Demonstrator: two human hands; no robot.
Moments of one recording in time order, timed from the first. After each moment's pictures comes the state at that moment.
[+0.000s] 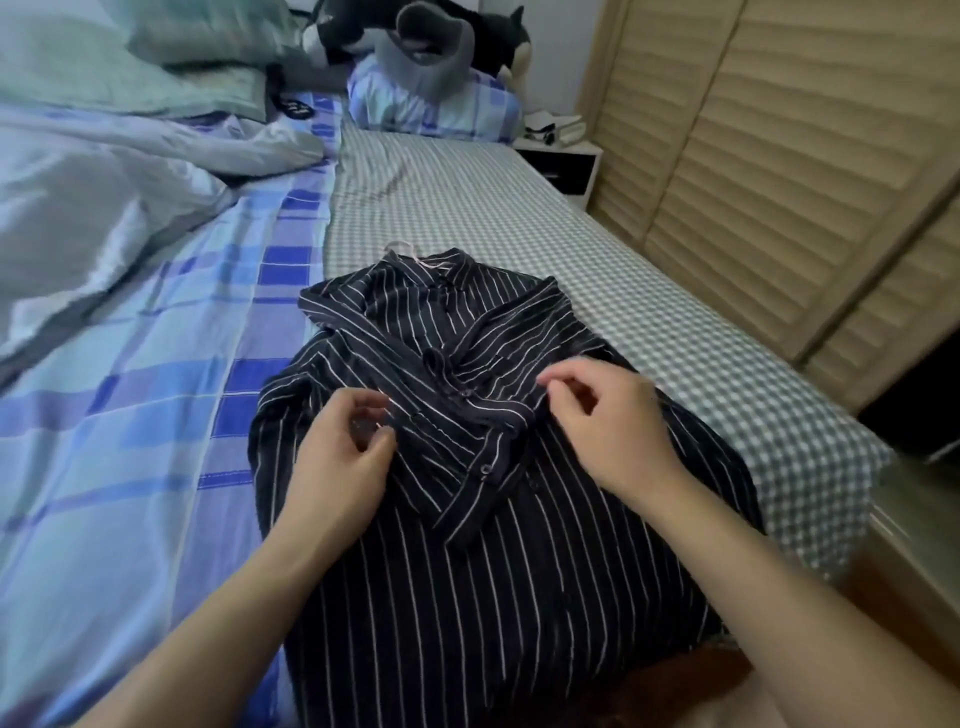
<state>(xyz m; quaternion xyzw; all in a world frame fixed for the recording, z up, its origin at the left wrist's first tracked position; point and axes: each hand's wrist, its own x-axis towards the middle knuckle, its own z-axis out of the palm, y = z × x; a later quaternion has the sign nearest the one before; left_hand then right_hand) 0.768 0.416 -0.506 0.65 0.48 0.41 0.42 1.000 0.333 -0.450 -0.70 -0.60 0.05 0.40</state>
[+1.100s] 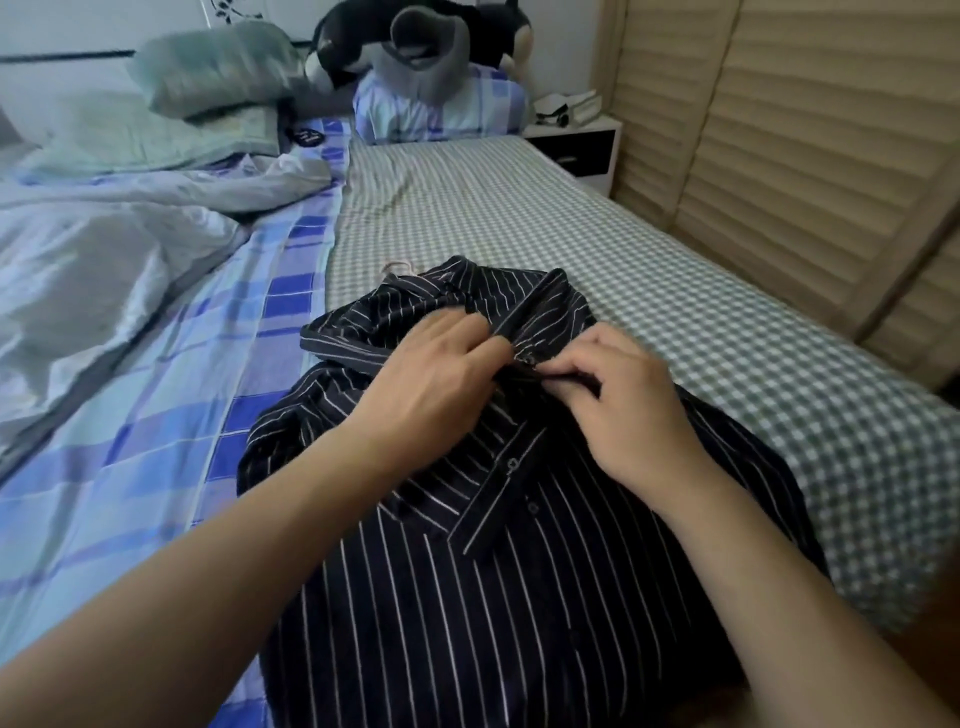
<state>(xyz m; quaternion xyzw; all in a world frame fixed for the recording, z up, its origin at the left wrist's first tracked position) 0.864 0.468 -0.446 0.94 0.18 0.28 -0.08 1.035 0.351 -0.453 -0.64 -0.62 0.01 0.46</state>
